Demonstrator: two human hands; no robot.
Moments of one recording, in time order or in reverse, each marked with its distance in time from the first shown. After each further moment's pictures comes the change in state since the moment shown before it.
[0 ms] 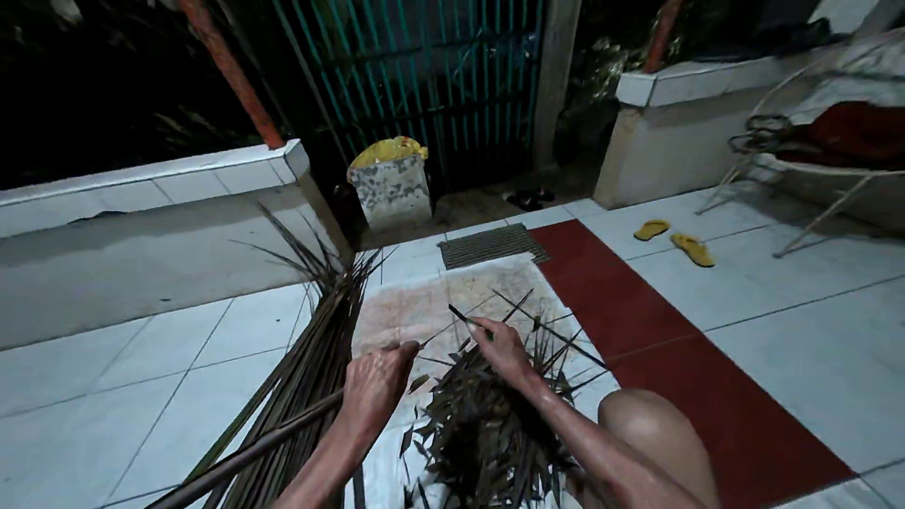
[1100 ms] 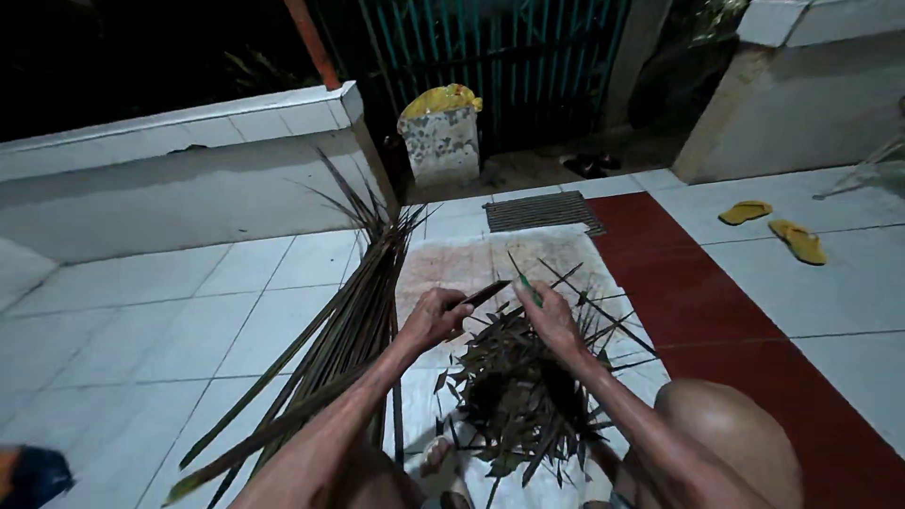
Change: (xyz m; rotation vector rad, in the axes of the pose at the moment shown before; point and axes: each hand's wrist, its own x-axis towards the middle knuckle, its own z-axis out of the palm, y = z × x) left_hand 0.018 -0.039 0.029 -0.815 -0.281 -0.003; right_hand -0.014 -0.015 0.014 0.063 0.048 -0.038
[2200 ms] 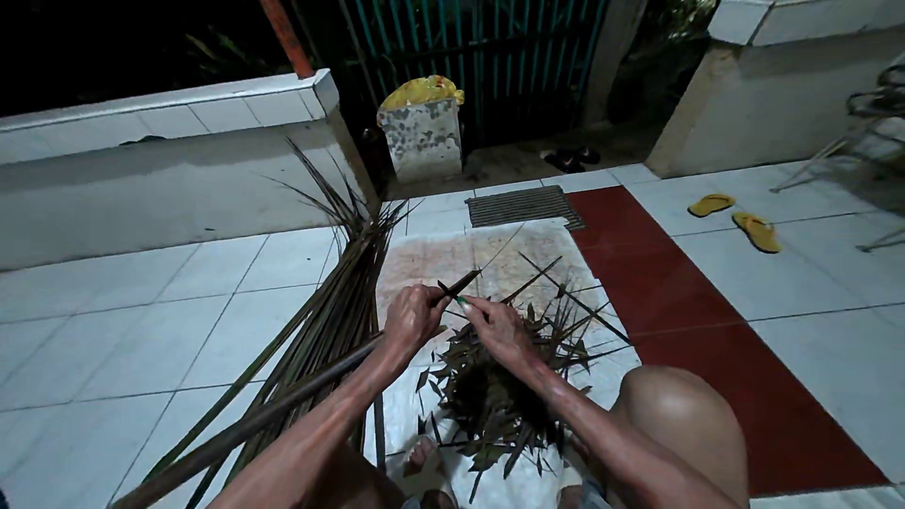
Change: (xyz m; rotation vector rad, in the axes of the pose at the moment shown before) left_hand 0.006 0.019 0.018 0.340 0.209 -0.129; right_hand -0.025 -0.023 0.025 -0.072 -0.208 -0.079
